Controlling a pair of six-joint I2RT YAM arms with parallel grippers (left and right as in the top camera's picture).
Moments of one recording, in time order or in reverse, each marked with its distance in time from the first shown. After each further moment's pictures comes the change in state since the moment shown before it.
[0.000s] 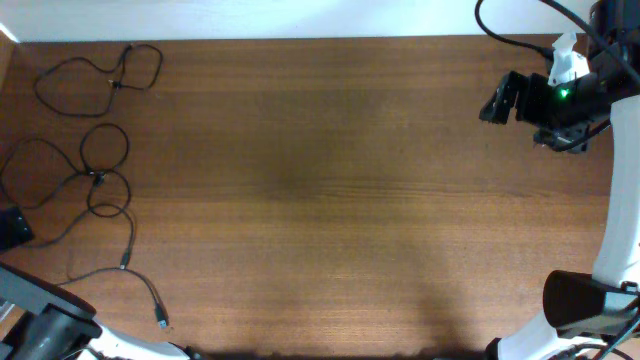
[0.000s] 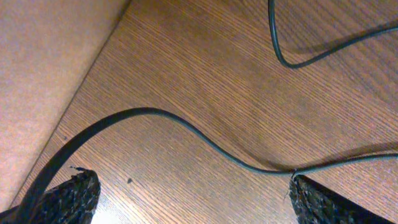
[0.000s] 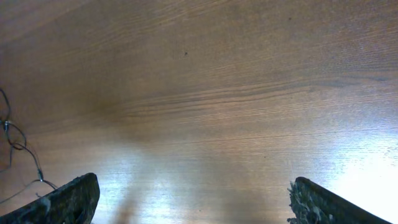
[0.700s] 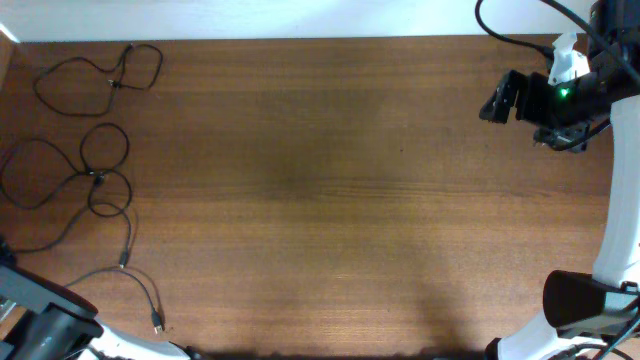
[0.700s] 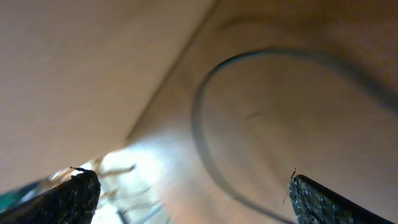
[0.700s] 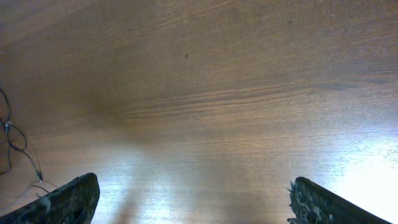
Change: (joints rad) left arm -0.019 -0.002 0.000 -0.021 -0.505 -0.003; right arm 0.000 0.000 0.000 0.009 0.000 0.000
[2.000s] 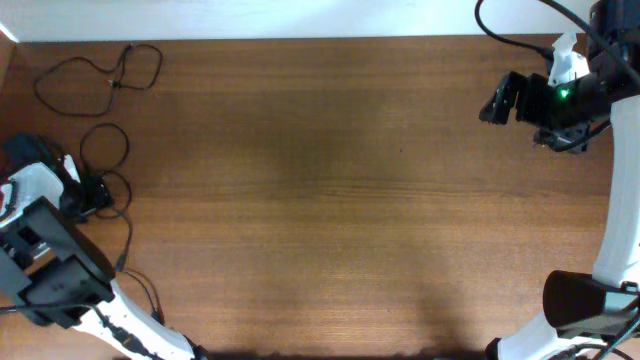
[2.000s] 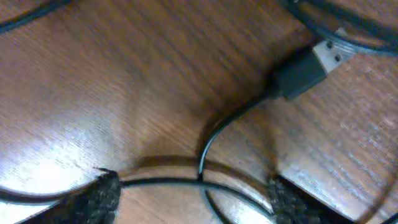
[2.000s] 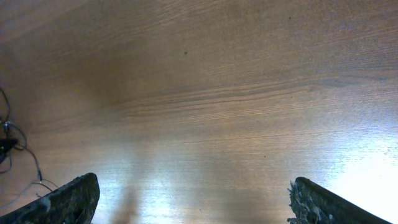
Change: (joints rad) left arm -0.334 0.166 -0.003 -0.076 0.409 -0.345; right arm 0.000 0.000 0.000 -0.011 0.000 0.000
